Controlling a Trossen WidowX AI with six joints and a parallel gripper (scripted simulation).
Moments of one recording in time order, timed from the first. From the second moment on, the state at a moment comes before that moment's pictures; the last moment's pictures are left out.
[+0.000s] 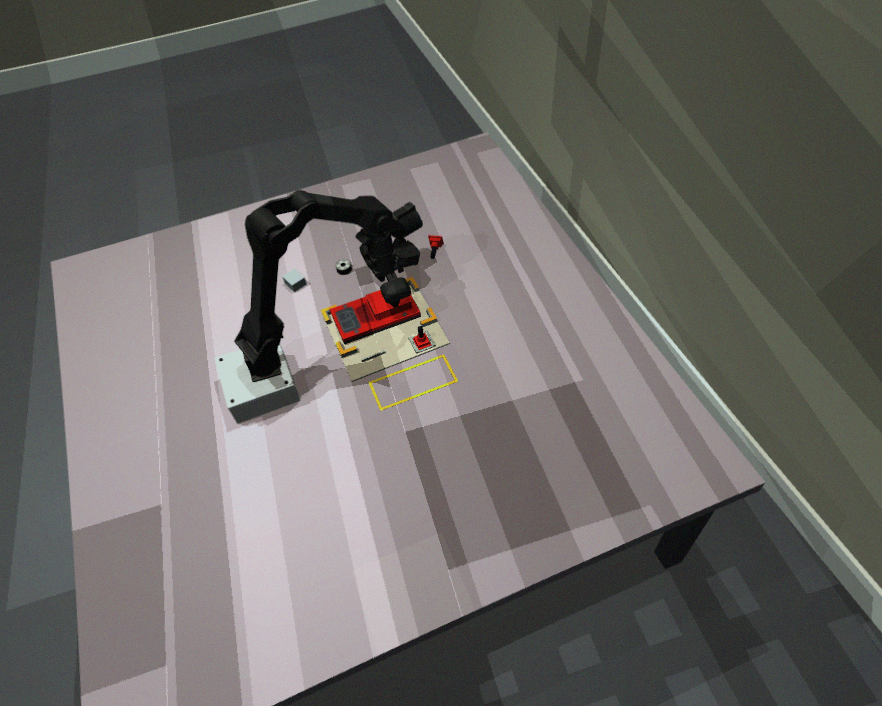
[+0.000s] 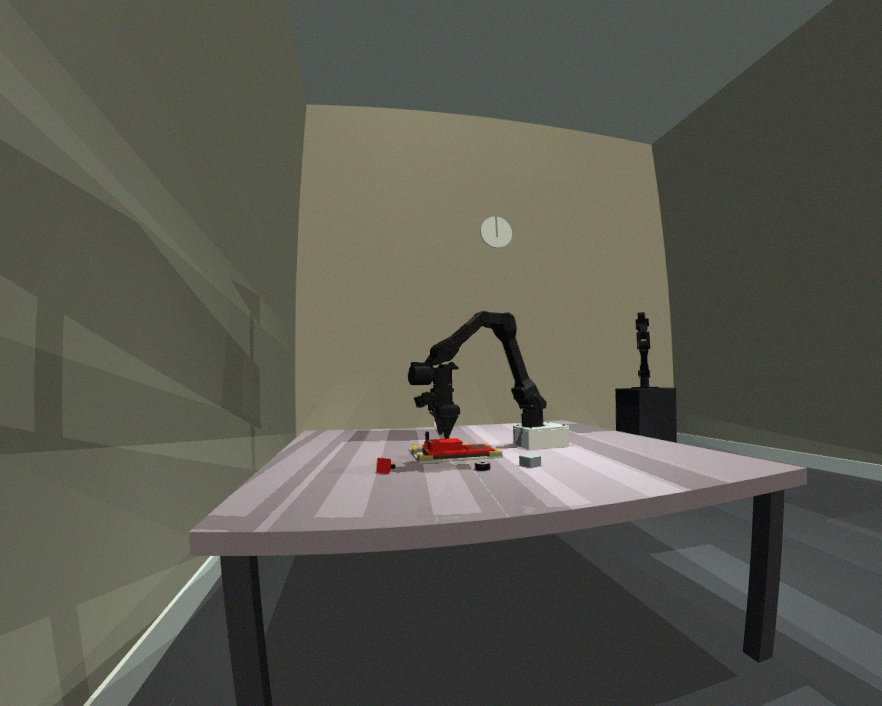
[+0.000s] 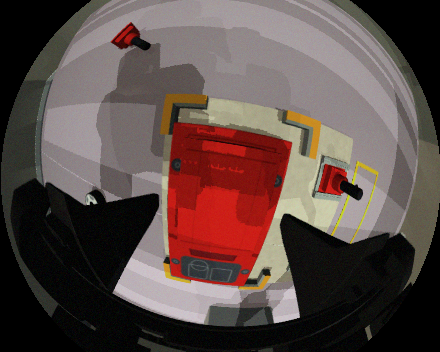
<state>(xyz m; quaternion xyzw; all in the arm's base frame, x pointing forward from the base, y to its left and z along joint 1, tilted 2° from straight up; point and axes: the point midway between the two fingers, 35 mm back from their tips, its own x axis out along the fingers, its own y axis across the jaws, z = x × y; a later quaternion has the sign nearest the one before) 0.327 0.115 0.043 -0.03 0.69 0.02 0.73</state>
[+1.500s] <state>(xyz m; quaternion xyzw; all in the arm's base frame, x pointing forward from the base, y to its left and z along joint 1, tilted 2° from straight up) 0.326 0.114 0.021 -0.03 0.69 0.02 0.73</state>
